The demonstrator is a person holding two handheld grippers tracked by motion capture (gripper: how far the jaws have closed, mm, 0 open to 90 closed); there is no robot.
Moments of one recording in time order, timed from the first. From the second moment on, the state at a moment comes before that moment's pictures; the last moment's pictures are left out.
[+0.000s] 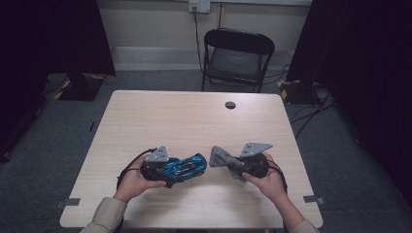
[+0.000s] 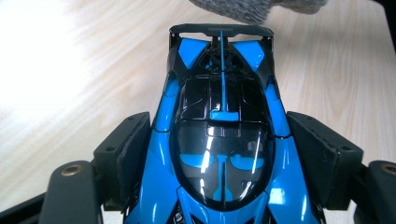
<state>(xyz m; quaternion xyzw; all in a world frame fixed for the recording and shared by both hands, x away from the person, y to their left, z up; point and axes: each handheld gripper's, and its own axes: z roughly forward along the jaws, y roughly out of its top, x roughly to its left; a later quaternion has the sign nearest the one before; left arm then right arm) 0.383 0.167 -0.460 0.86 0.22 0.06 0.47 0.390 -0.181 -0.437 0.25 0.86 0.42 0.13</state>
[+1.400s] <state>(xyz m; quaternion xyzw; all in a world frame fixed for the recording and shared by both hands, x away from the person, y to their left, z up) 0.384 0.176 -0.431 0.82 0.22 0.09 0.51 0.381 -0.145 -0.452 0.22 0.89 0.38 0.12</state>
